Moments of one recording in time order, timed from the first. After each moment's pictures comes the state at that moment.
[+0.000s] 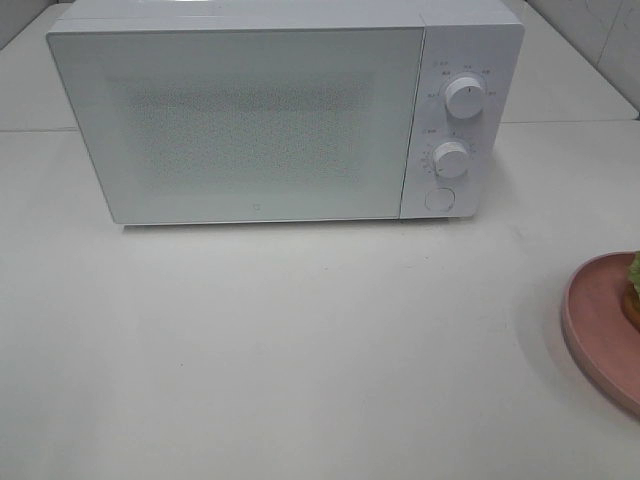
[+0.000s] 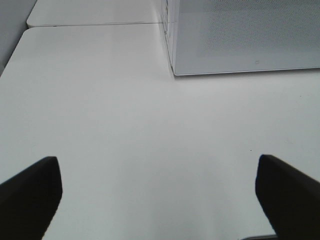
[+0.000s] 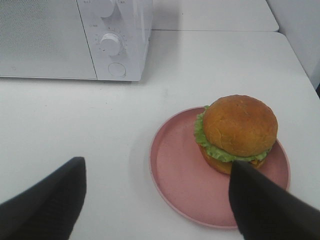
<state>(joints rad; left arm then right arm) 0.08 -0.01 -0.52 -0.19 1.09 0.17 0.08 0.00 -0.49 -0.02 0.97 0.11</state>
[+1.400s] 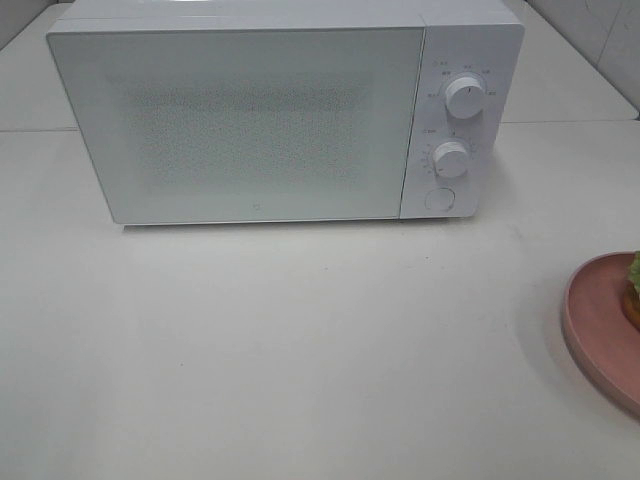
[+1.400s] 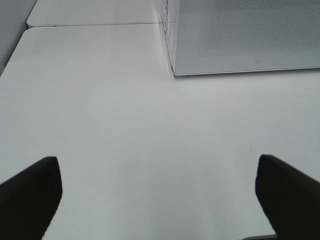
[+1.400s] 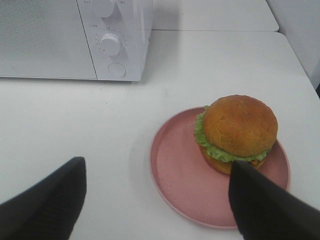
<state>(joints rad) 0.08 -0.01 -0.52 -0.19 1.09 0.17 0.08 0.00 -0.49 -0.02 0.97 0.11</state>
